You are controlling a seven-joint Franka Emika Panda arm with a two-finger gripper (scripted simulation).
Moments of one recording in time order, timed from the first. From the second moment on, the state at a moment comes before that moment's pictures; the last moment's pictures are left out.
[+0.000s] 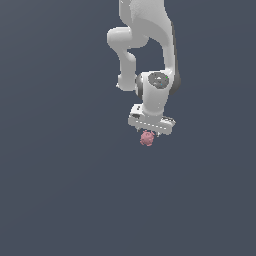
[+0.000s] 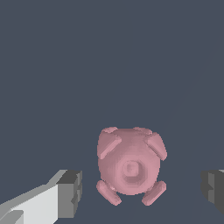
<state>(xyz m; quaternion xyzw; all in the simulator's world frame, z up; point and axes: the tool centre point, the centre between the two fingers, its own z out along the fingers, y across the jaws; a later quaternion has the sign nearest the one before) -0.080 0.099 0.092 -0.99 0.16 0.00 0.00</state>
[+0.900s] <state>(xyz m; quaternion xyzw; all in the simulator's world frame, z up) -0.085 0.103 0.053 -0.99 0.17 0.00 0.00</state>
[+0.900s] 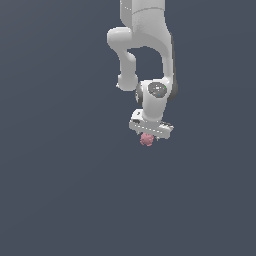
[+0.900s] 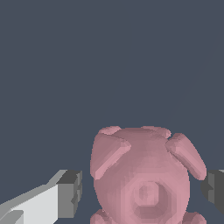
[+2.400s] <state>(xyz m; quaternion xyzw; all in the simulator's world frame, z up) -0.080 0.115 0.086 -0.99 0.17 0.00 0.00</state>
